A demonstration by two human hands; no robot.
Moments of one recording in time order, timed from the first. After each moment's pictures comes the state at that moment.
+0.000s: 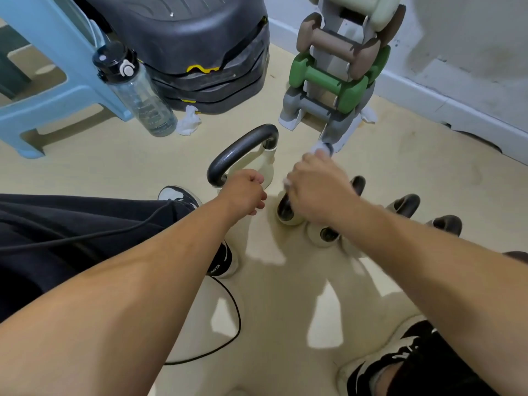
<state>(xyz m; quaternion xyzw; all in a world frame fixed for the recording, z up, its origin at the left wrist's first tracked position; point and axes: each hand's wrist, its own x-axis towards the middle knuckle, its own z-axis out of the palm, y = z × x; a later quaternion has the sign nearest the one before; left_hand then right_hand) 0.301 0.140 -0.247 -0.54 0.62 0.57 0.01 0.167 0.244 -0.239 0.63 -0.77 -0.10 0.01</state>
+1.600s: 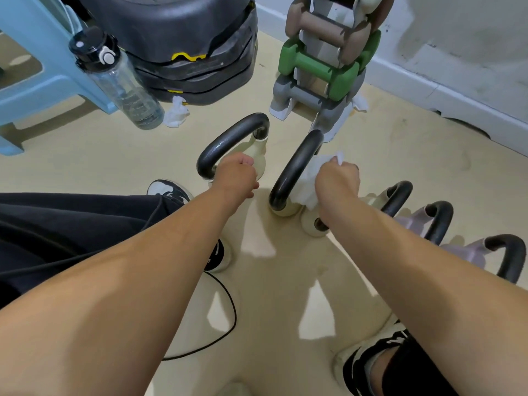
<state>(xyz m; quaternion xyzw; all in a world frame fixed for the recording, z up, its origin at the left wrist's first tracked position) 0.292 0.141 -0.252 -0.57 0.57 0.59 -0.07 0.186 0.256 -0.207 -0.09 -0.80 0.49 -0.34</state>
